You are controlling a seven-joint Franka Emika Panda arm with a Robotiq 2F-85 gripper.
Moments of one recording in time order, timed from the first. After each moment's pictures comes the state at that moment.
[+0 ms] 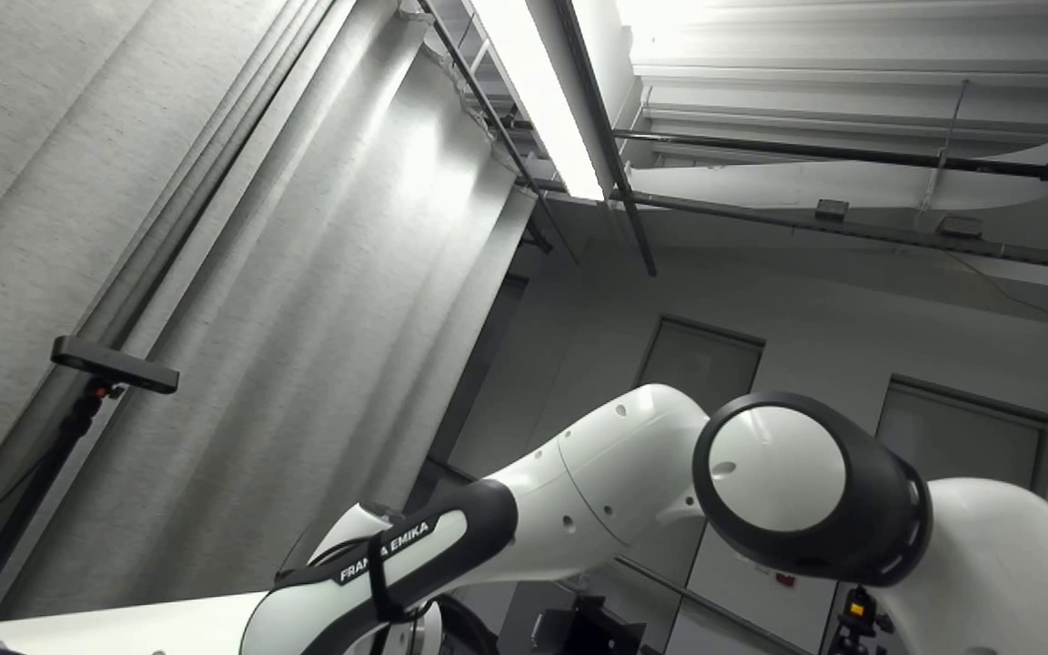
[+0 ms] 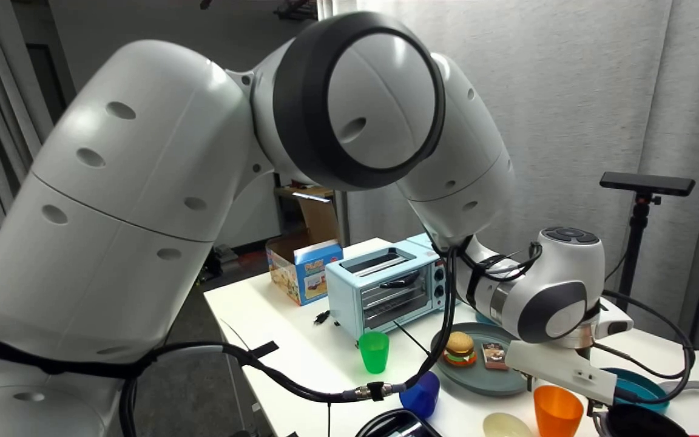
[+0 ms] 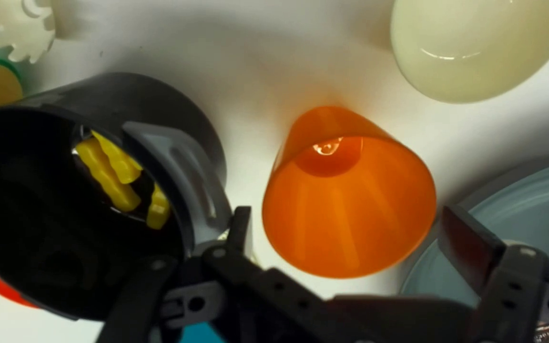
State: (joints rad) arm -0.16 0.62 0.03 -1.90 0.06 2.71 -0.41
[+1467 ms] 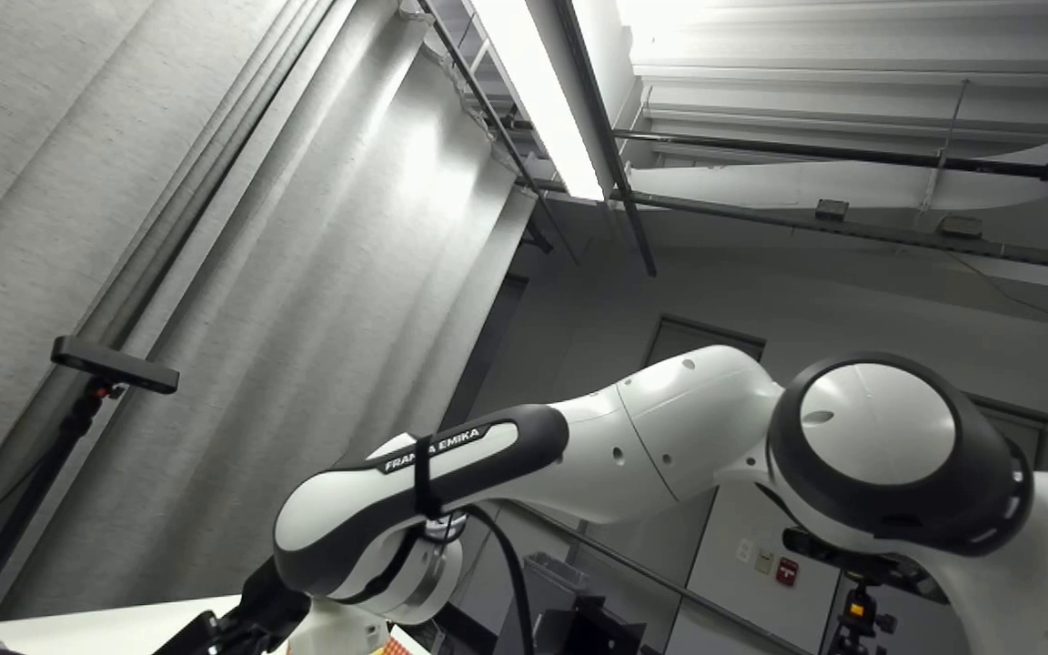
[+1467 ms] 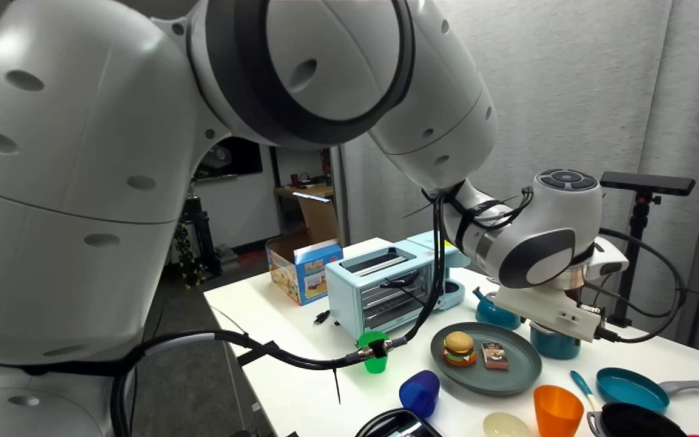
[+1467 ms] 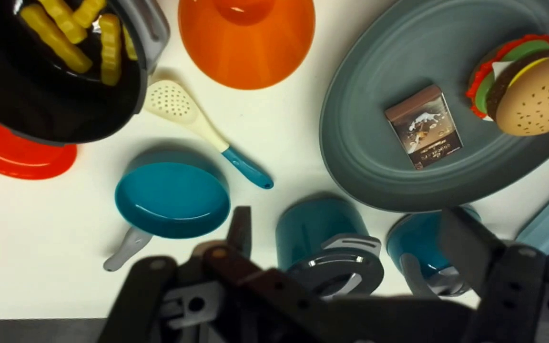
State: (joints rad) arm -0.27 0.47 0.20 -1.93 0.22 2.75 -0.44
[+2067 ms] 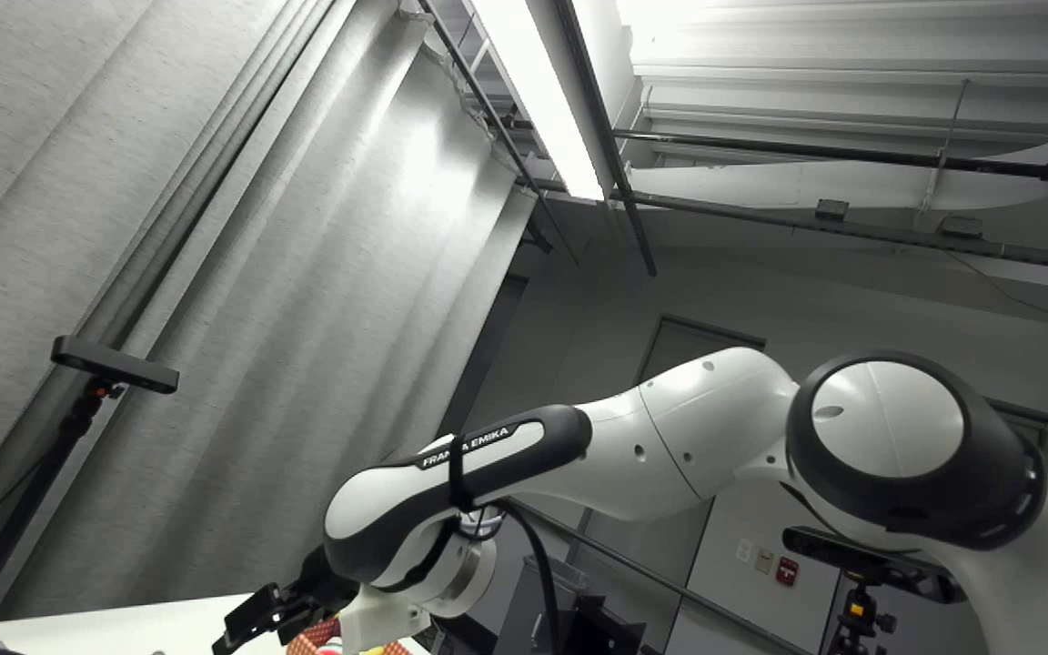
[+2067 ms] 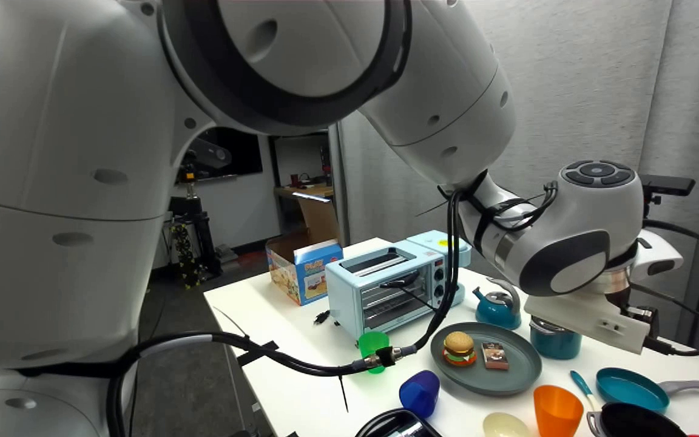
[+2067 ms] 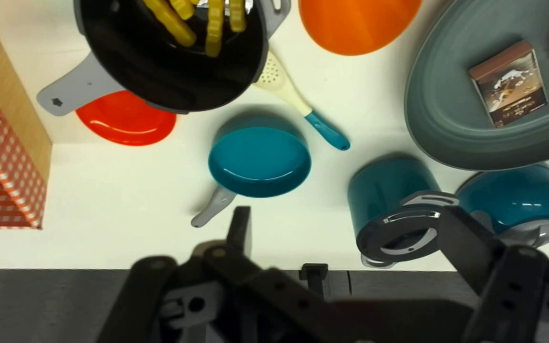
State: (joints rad) arm -0.34 0.43 0.19 -1.96 0.24 2.86 -0.48
